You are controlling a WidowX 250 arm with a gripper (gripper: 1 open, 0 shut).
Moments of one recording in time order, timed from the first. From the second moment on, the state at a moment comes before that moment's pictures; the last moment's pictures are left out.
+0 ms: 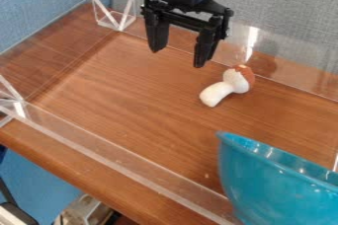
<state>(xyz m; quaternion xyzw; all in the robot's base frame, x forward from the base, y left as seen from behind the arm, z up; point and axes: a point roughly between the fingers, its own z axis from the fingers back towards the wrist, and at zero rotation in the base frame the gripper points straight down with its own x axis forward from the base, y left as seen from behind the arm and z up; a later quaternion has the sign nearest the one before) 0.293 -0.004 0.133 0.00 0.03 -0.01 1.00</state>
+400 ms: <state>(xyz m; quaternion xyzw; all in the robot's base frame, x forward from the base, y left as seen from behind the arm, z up) 0.300 -0.003 0.101 0.02 0.06 -0.05 1.00</state>
